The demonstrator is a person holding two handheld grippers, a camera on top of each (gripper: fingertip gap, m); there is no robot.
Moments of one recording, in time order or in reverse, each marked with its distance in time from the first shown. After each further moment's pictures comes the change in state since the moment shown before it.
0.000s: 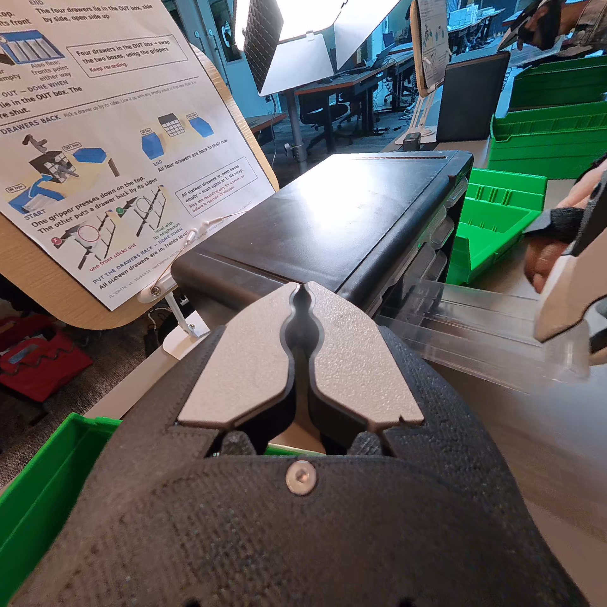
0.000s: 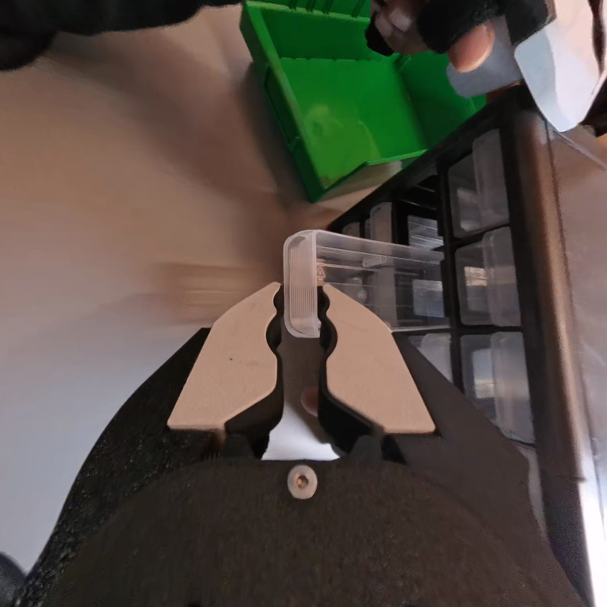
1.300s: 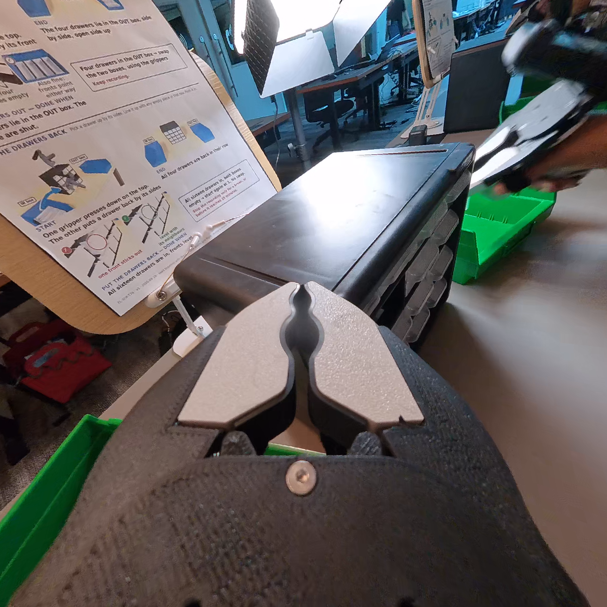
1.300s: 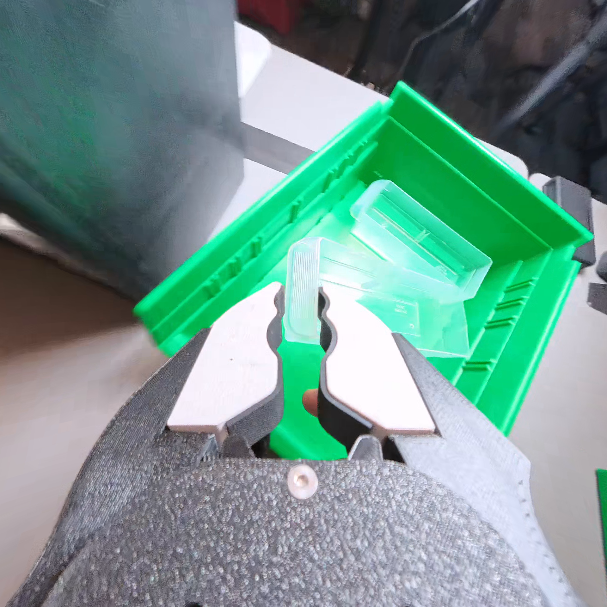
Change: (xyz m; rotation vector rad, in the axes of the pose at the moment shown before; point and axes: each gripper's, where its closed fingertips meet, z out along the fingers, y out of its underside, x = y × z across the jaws) left arm 0.003 -0.001 0.000 -0.005 -0.022 0.048; right arm 0.114 0.251 -0.108 -0.226 0.602 0.948
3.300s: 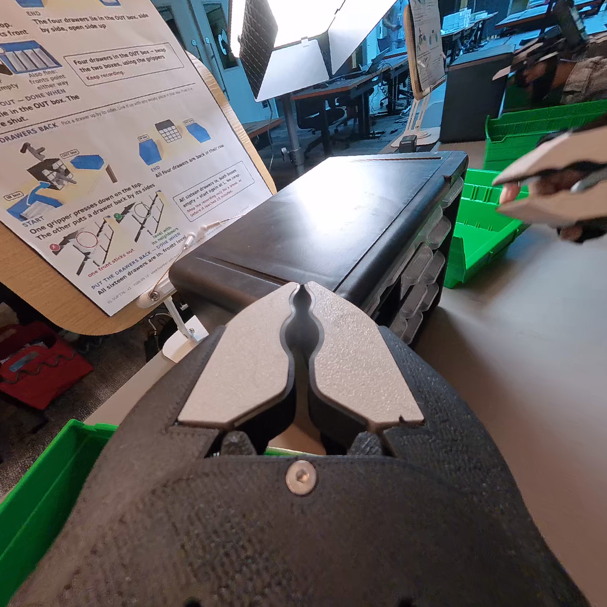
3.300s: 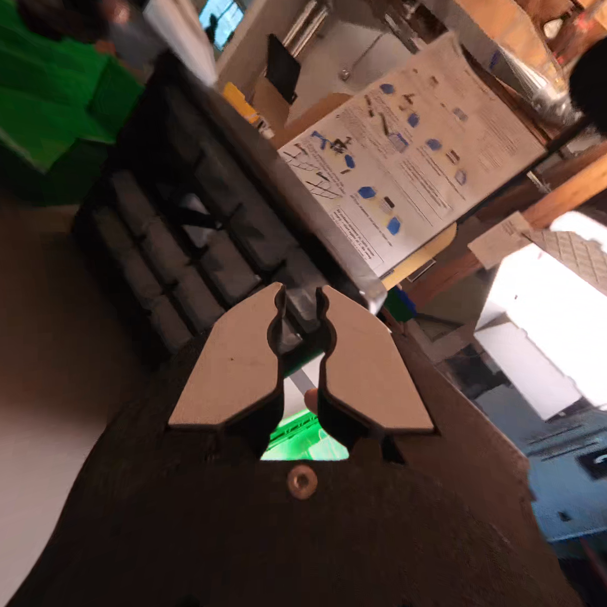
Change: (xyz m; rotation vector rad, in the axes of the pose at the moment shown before) left arm -0.001 0.000 0.000 0.018 0.031 -0.034; right arm -0.142 -0.077 -0.079 0.798 0.081 -0.669
